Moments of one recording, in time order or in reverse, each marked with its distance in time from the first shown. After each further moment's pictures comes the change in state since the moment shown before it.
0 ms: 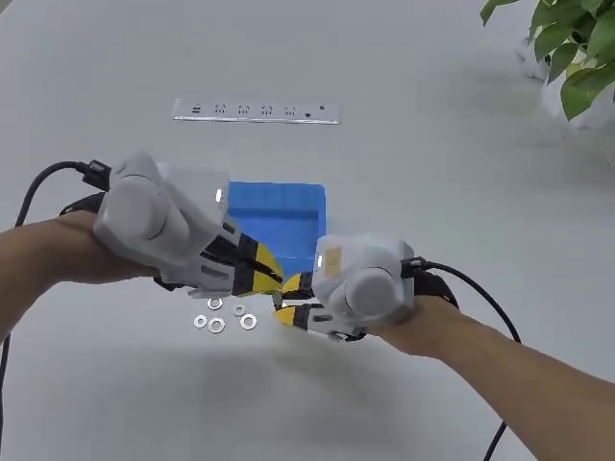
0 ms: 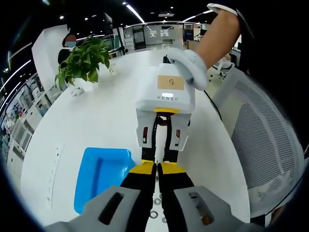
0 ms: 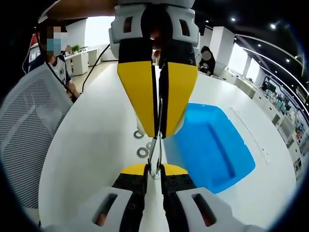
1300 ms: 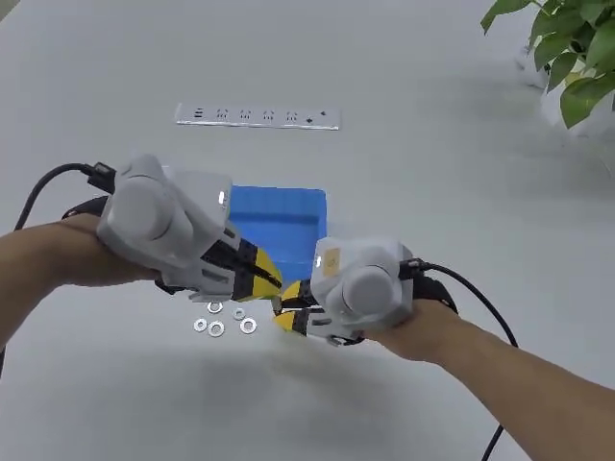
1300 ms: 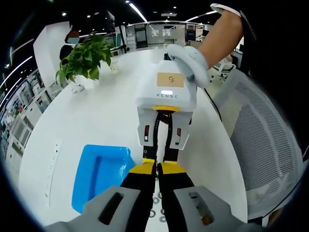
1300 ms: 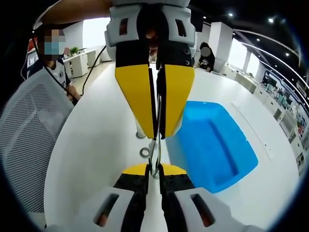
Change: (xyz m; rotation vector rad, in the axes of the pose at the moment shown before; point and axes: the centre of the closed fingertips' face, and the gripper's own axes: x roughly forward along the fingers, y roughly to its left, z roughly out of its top) left arm -0.001 -0.002 -0.001 -0.027 0.006 -0.001; right arm -0.001 0.004 0.001 0.038 0.016 0.018
